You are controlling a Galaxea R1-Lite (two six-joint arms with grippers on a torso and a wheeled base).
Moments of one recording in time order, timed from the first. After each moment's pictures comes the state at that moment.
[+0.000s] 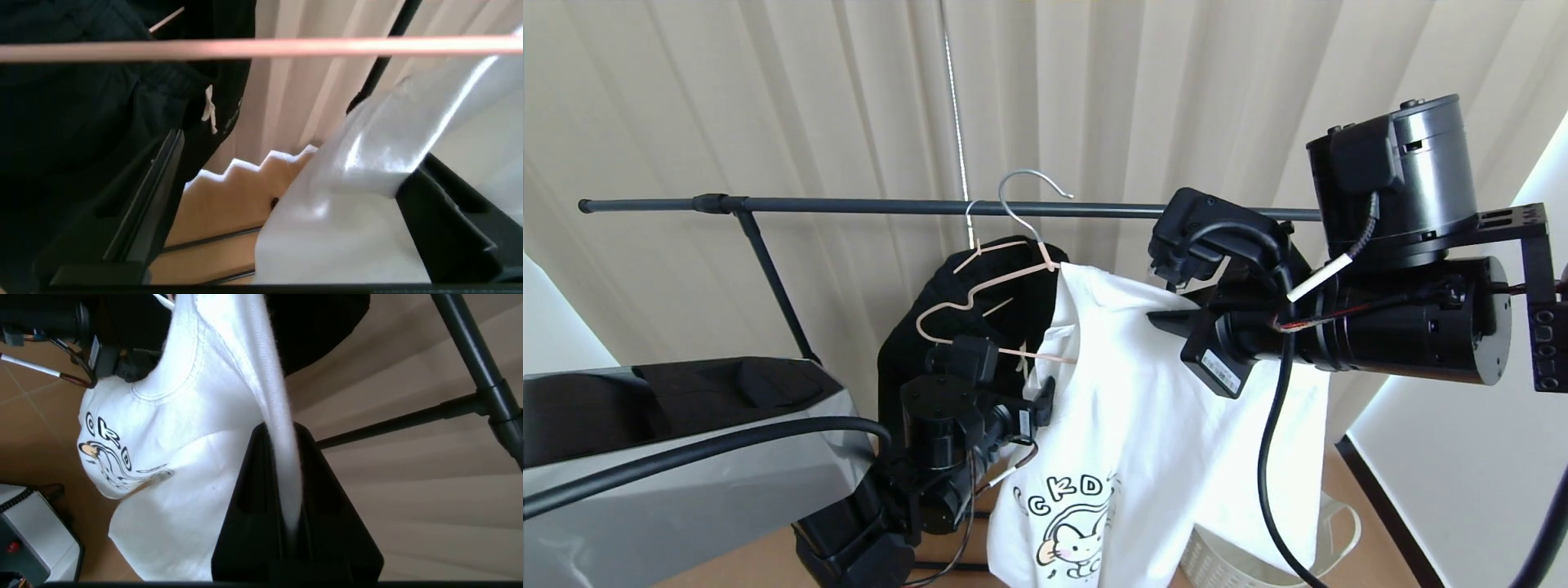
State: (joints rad) left arm -0.65 2.25 -0.70 -1.40 0.33 -0.09; right arm 0.72 1.65 -1.25 0.11 -0.18 -0.49
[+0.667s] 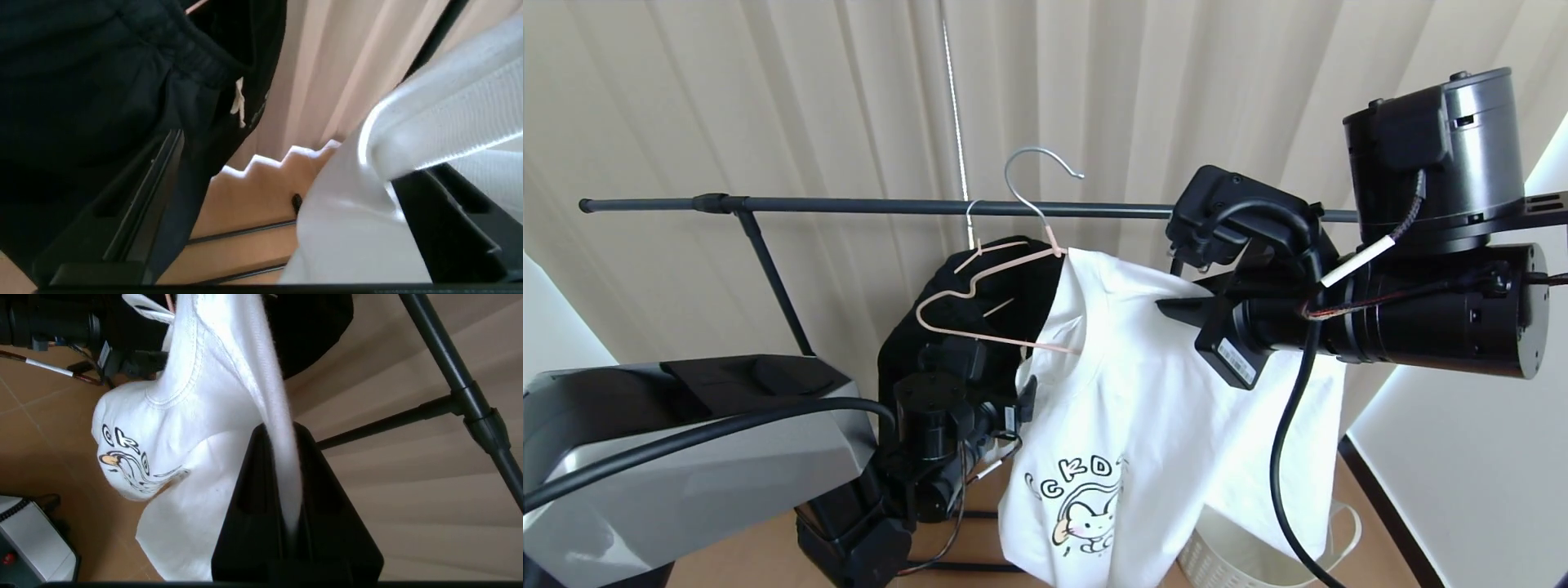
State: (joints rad) left arm -0.59 2.29 -0.72 -1.40 0.33 -0.06; right arm 0.72 1.62 -1.25 0.11 -0.18 -0.49
